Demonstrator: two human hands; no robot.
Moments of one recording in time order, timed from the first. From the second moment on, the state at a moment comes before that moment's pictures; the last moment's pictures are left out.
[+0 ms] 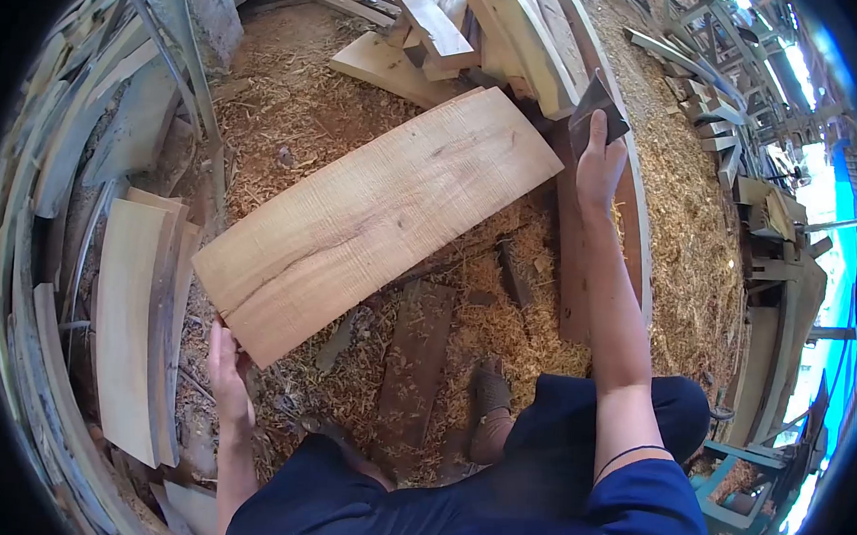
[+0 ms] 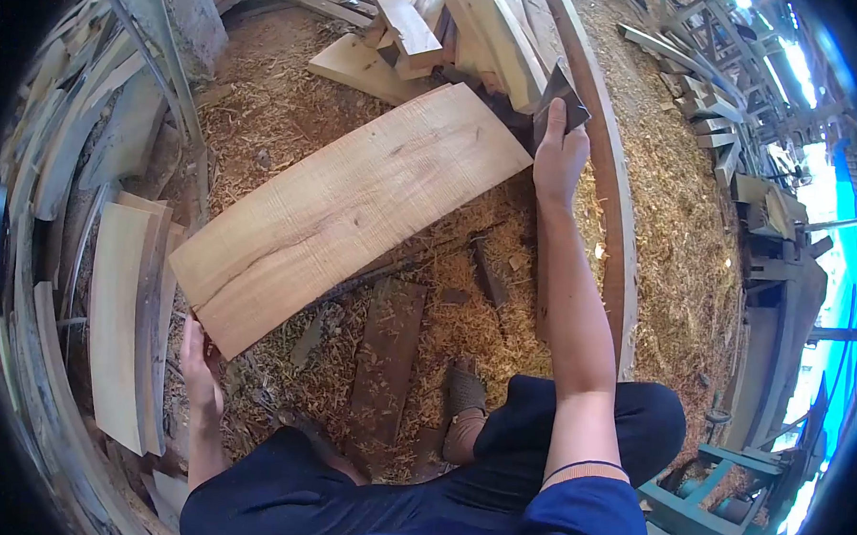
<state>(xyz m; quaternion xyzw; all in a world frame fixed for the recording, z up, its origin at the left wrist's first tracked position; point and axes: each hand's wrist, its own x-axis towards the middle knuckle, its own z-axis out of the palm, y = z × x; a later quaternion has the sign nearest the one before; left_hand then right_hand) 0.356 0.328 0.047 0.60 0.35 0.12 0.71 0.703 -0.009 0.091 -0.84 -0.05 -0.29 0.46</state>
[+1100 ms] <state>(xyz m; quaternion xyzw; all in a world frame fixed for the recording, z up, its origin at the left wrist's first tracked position) 0.355 0.337 0.032 0.44 0.34 0.13 0.82 0.541 0.254 0.051 -0.77 -0.61 -0.05 0.21</state>
